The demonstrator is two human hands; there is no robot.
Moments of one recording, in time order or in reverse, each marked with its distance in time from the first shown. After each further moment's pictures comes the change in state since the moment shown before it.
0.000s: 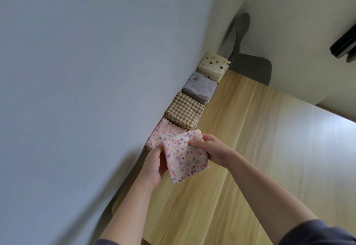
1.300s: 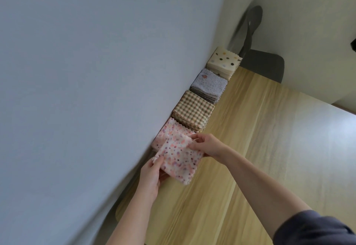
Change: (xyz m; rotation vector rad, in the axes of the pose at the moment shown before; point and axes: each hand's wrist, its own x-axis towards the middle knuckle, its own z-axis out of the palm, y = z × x) left_hand 0.031 -0.035 -0.048 0.052 0.269 -0.022; right_hand 0.052 0.008 0.006 -0.374 0.078 0.001
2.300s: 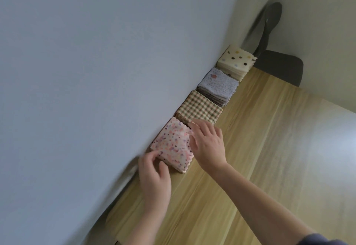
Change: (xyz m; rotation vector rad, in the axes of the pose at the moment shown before) left_hand 0.004 -0.021 0.019 0.590 0.419 0.855; right_hand 0.035 0.016 0.024 -0.971 0.793 -0.827
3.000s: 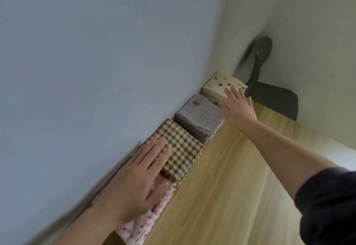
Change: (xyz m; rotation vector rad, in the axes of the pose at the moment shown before) left_hand 0.093 0.020 0.073 0.839 -0.519 0.907; right_hand 0.171 0.216 -0.010 -0.079 -0.305 0.297
